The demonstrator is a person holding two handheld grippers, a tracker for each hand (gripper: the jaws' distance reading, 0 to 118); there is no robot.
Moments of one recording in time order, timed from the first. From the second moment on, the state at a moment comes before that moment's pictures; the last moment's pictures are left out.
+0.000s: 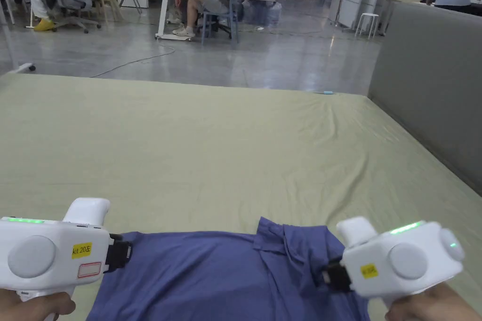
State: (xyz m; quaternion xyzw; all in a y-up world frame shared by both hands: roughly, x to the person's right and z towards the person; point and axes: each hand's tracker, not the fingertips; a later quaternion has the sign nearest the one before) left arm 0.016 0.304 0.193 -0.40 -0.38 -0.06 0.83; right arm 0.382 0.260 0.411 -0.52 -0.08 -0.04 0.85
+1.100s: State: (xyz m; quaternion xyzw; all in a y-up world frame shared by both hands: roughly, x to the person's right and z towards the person) left arm 0.096 0.197 0.010 -0.48 -0.28 -0.07 0.83; right arm 0.395 0.256 0.441 -0.48 -0.13 -0.10 0.86
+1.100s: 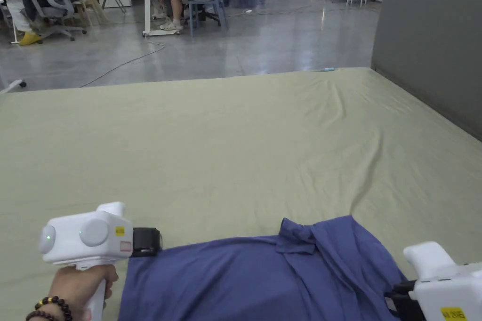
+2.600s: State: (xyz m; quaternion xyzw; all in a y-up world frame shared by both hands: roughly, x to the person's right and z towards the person) left arm 0.019 0.321 0.145 -0.42 -0.33 -0.09 0.84; right arm 0.462 0.339 0.386 -0.44 -0.15 -0.11 0.88
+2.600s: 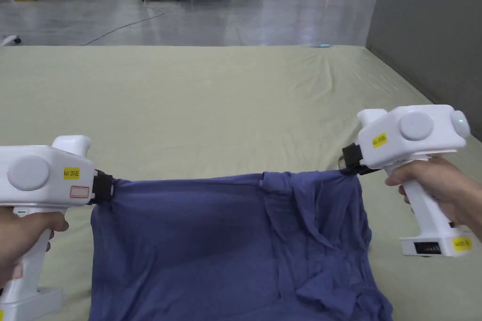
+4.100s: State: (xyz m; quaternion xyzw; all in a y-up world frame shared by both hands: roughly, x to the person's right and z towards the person) left arm -0.122 0.218 0.186 -0.56 -0.36 0.12 0.74; right arm 0.317 0.299 0.471 -0.42 -0.13 -0.07 0.89
